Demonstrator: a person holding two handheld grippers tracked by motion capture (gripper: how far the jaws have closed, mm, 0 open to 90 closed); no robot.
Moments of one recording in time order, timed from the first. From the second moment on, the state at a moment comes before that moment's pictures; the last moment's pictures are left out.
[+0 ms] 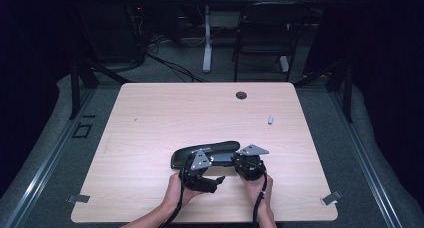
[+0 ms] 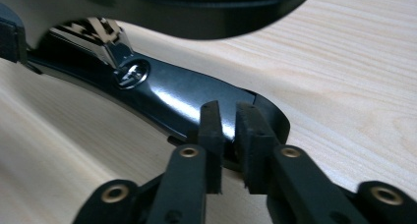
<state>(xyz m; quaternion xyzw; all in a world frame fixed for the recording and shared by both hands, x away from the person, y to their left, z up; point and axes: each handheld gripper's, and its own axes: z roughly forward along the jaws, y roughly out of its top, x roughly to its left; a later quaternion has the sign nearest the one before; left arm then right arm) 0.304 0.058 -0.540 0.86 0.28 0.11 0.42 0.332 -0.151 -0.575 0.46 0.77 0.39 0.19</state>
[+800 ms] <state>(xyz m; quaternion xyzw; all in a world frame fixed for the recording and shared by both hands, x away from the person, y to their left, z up) 0.316 0.026 -0.566 0.78 0.37 0.23 0.44 0.329 -0.150 -0.580 0.46 0.76 0.40 0.21</state>
